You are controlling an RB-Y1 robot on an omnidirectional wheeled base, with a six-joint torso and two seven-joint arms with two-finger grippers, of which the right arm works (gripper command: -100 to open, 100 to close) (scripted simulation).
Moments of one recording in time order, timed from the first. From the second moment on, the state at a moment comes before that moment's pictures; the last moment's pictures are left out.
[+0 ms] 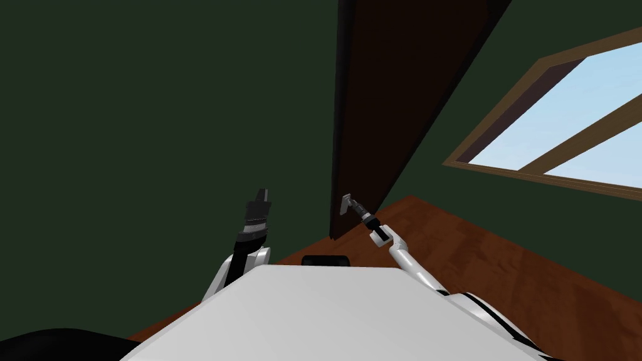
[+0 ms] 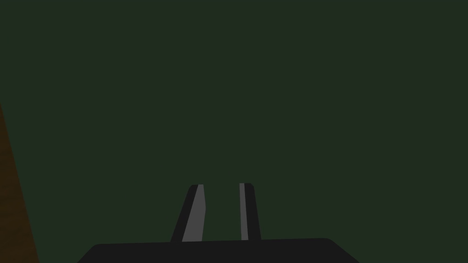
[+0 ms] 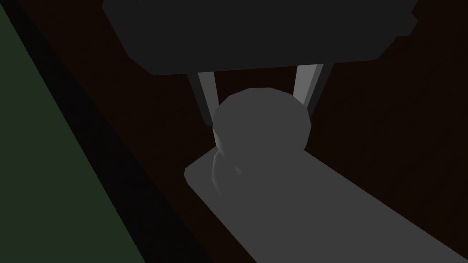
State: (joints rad) arm -0.08 -0.40 0.15 -1.12 0.29 -0.64 0.18
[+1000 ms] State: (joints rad) arm -0.14 -0.40 0.23 -1.08 0.18 -0.63 -0.03
